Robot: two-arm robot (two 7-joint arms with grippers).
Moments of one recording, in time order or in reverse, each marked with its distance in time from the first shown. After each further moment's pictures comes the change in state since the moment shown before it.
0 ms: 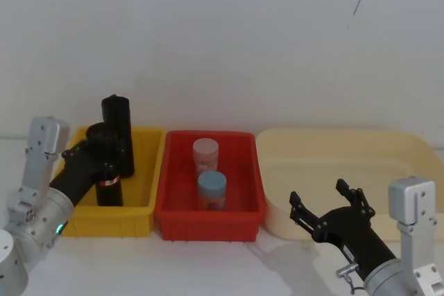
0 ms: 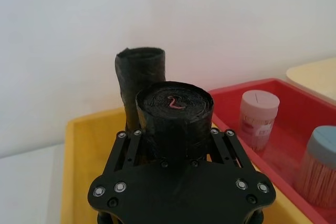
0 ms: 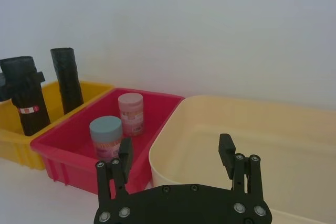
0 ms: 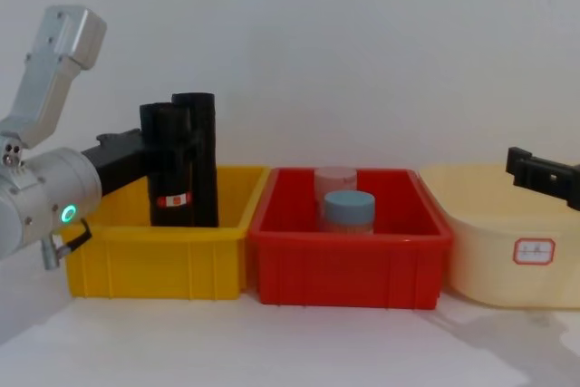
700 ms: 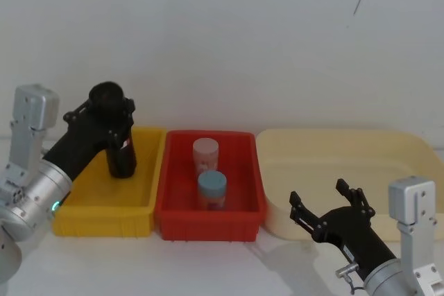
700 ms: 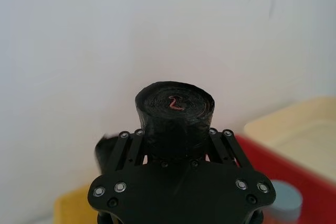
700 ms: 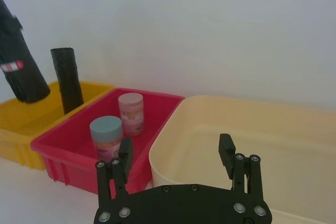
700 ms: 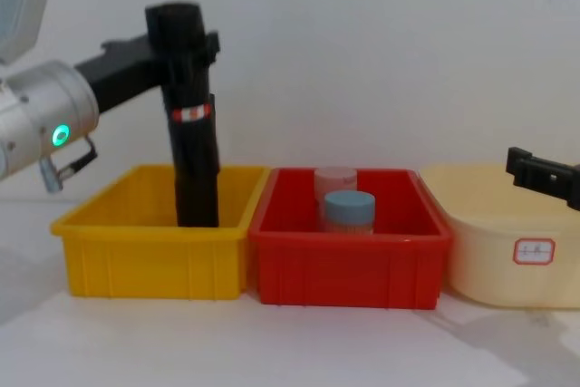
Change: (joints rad) left arm 0.053 0.032 -0.027 -0.229 -0.024 -0.032 -0.073; right arm 0.000 0.000 0.000 0.000 0.000 0.000 0.000
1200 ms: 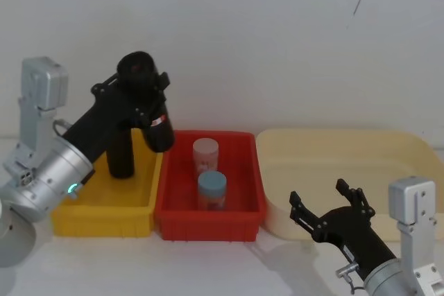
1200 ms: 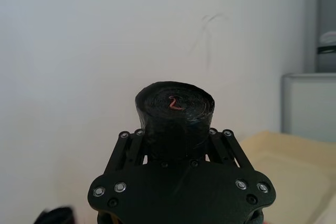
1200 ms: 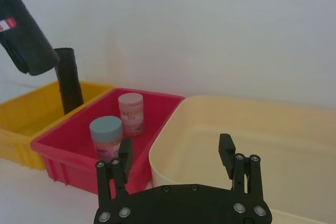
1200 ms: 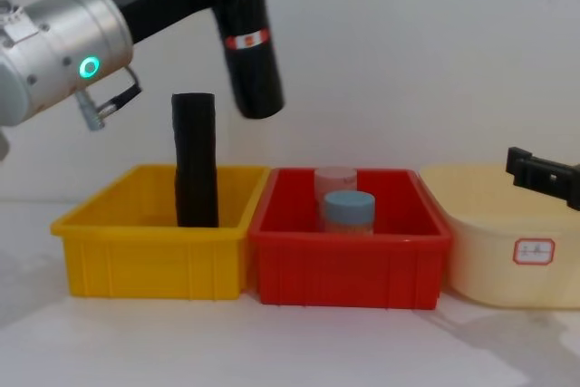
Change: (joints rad) left arm -0.015 -0.008 0.027 -0.106 -0.092 -0.011 -0.136; right arm 0.000 0.000 0.000 0.000 0.000 0.000 0.000
